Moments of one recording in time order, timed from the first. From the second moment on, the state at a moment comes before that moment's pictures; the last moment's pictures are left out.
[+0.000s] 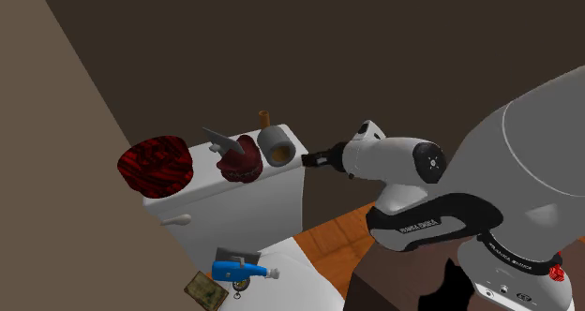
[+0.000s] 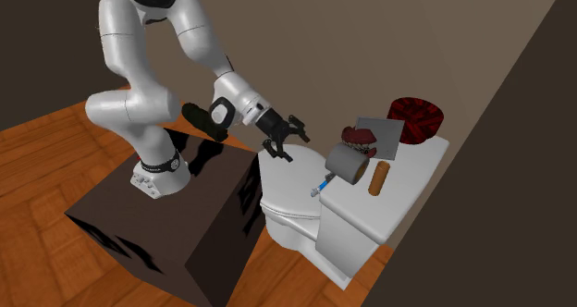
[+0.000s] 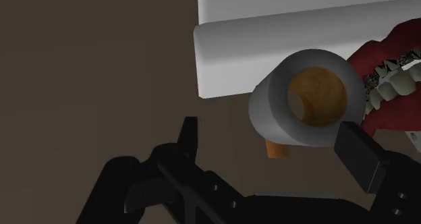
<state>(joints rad) -1.10 -0.57 1.85 -2.88 0.71 3.69 0.64</state>
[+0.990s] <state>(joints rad) -1.59 -0.98 2.20 -2.54 0.71 3.82 0.93</state>
